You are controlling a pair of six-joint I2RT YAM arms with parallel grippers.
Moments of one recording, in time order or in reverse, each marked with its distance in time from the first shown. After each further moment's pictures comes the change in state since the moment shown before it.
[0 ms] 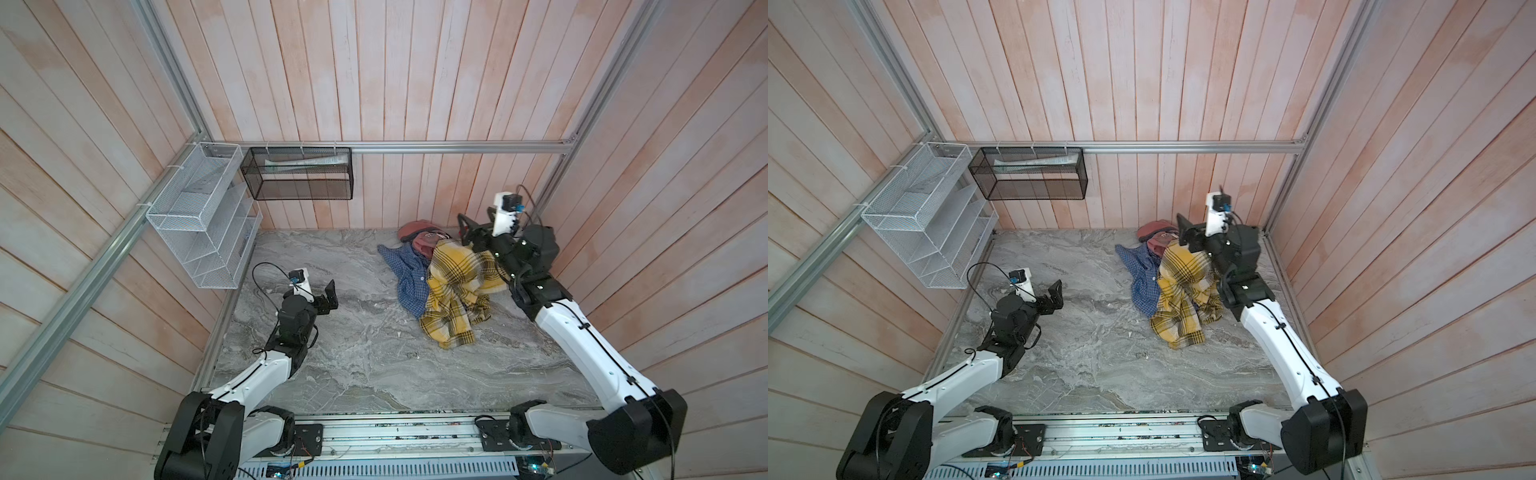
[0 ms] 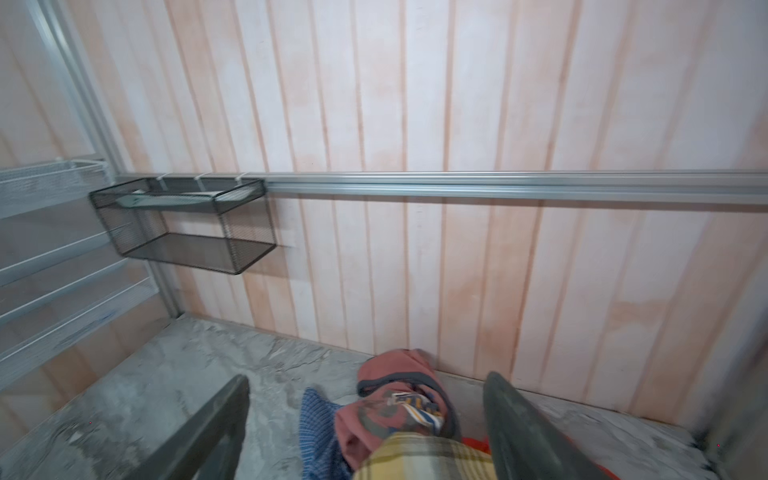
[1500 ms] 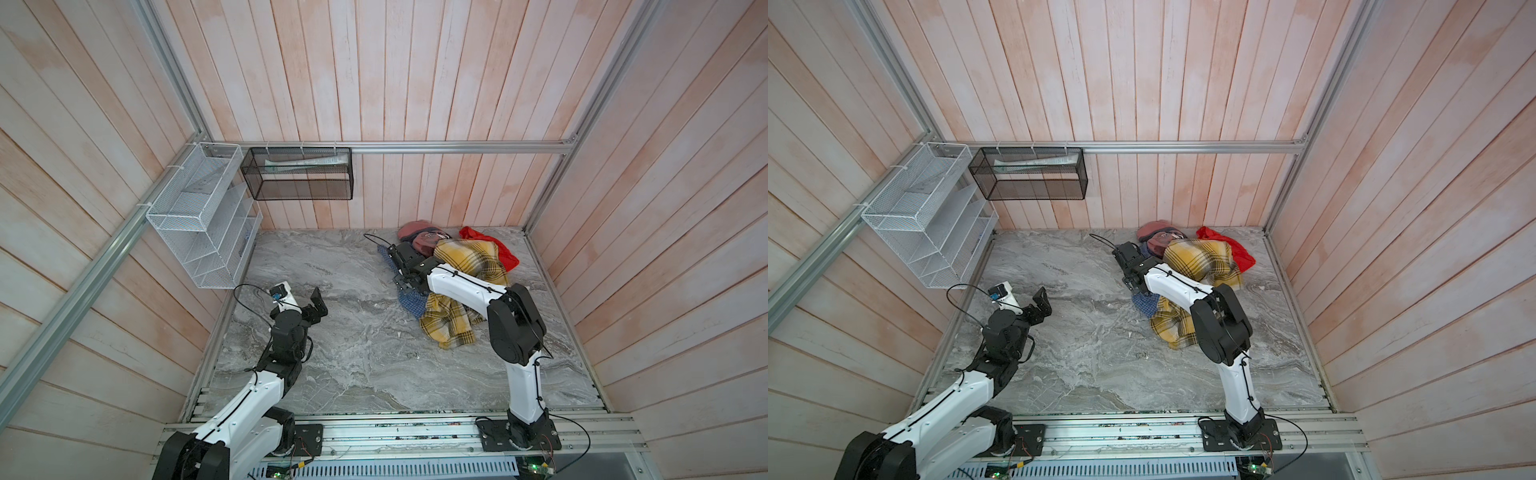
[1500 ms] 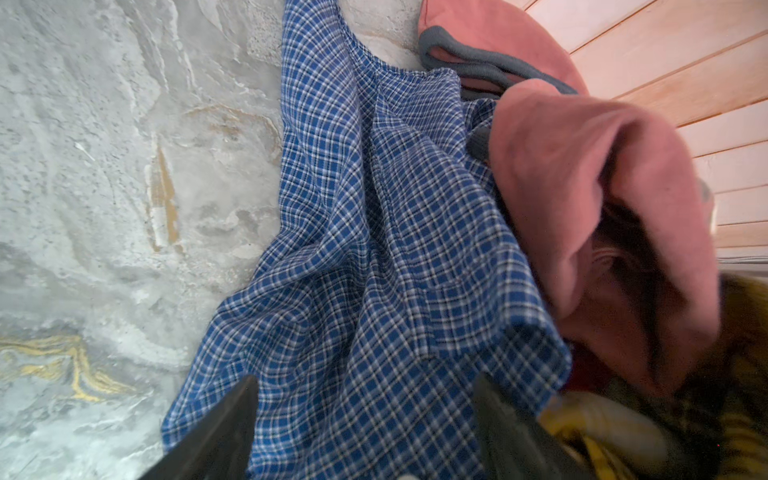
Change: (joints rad) left arm -0.001 -0.210 -0.111 -0.097 -0.169 -0.141; right arm 0.279 0.746 0.386 -0.629 0.541 -0.143
